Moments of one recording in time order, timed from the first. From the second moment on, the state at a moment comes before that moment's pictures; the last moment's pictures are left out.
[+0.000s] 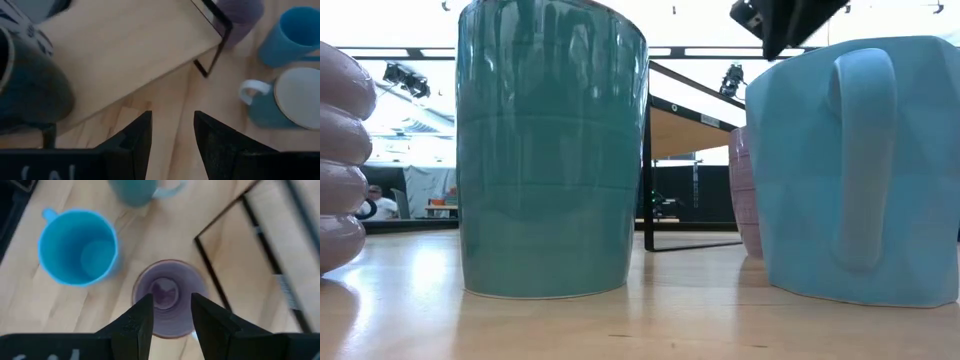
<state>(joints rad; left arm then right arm) -0.25 1.22 1.30 -1.01 -0.38 -0.36 0.33 1.53 1.34 -0.93 0.06 -0.02</state>
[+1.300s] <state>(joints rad) -0.24 1.23 1.30 -1.02 -0.40 -0.30 0.44 1.80 1.32 -1.05 0.16 -0.29</state>
